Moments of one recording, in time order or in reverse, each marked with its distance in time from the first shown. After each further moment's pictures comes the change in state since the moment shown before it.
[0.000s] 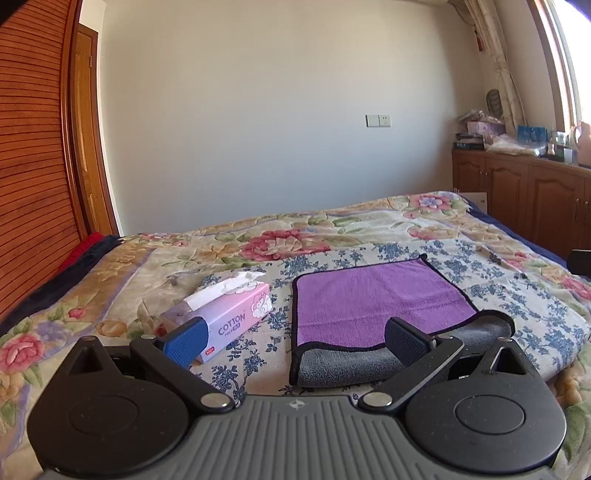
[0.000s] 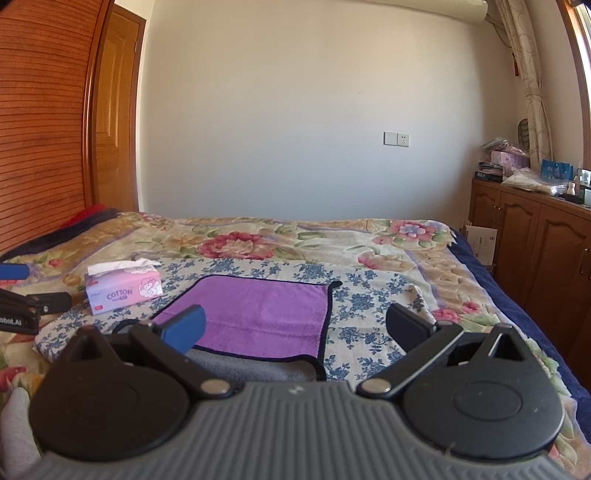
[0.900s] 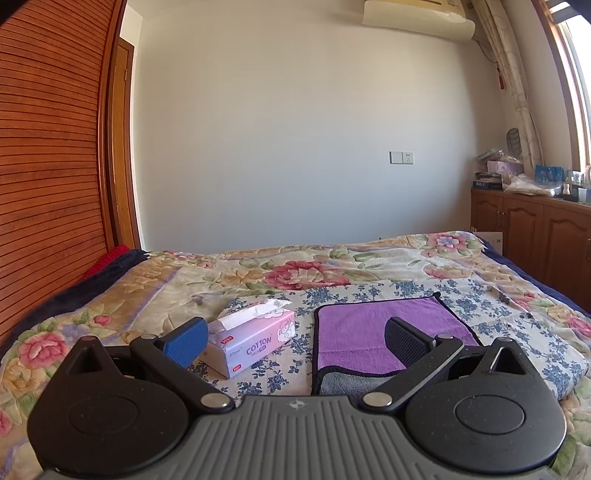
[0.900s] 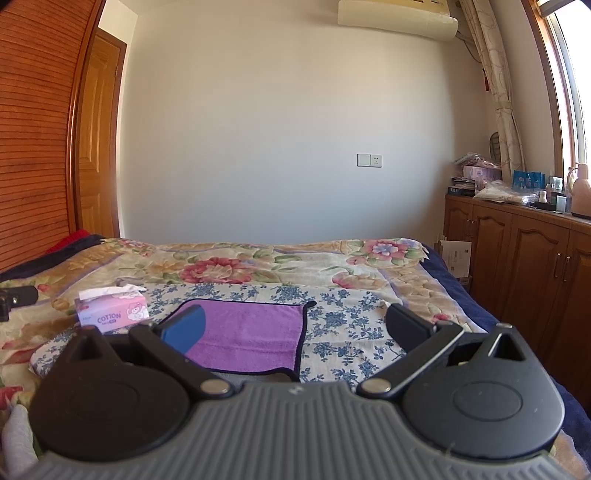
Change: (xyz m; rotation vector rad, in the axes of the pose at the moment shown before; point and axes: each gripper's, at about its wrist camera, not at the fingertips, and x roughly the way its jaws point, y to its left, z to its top) left arm -0.041 0.016 0.004 -0.077 -0.108 0.056; right arm -0.030 -0.009 0.004 0.033 -0.081 -0.075
